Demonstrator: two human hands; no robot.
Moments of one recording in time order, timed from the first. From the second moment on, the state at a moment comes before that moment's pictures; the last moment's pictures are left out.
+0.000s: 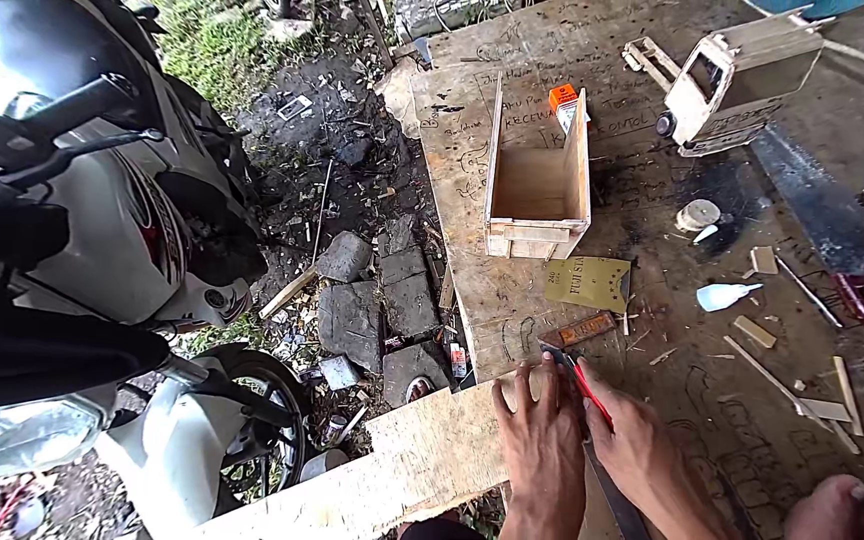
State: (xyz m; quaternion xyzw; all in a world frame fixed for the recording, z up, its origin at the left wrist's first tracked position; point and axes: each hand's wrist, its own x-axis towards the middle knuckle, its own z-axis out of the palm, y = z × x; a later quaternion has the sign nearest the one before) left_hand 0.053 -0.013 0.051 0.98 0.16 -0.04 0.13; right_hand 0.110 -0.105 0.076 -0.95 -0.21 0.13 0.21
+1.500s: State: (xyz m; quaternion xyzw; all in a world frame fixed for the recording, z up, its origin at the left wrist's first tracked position) left_hand 0.053 -0.010 0.050 0.98 0.14 -0.04 0.15; right_hand 0.116 -0.096 0.087 -0.95 -0.20 0.17 0.18
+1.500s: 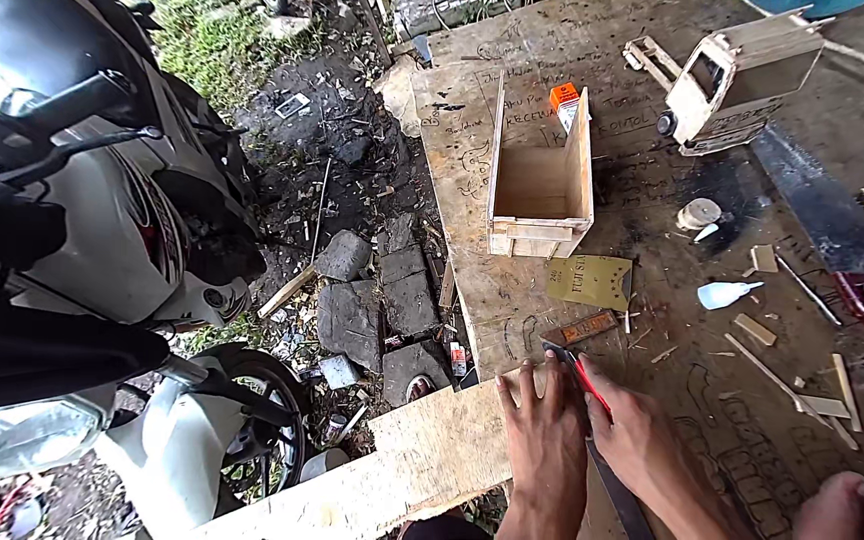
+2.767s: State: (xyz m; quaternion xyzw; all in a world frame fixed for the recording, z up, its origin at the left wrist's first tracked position) left_hand 0.039 -0.007 0.042 0.99 0.08 -0.03 0.13; right_hand 0.017 -0.199 0.112 -0.95 -0.08 0.22 0.21
